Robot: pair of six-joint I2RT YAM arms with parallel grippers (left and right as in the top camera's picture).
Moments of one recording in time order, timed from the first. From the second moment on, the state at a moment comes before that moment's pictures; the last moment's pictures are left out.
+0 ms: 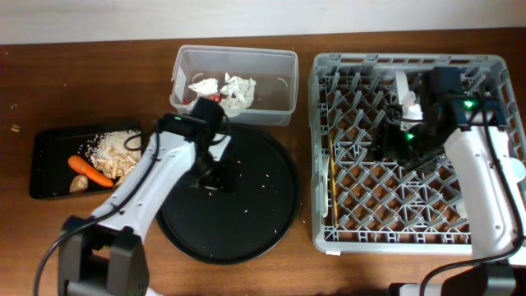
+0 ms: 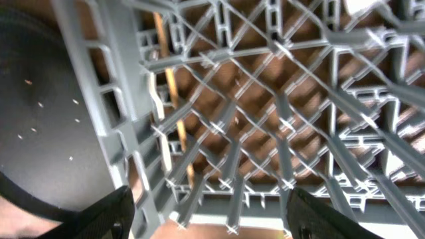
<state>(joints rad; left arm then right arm) -0.32 1.71 1.31 -1.23 0.12 -0.07 -0.08 1.54 1.44 -1.35 -0.22 0.15</state>
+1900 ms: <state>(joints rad) -0.20 0.43 0.87 -1.02 0.02 -0.18 0.05 0.01 0.01 -0.07 -0.03 0.07</state>
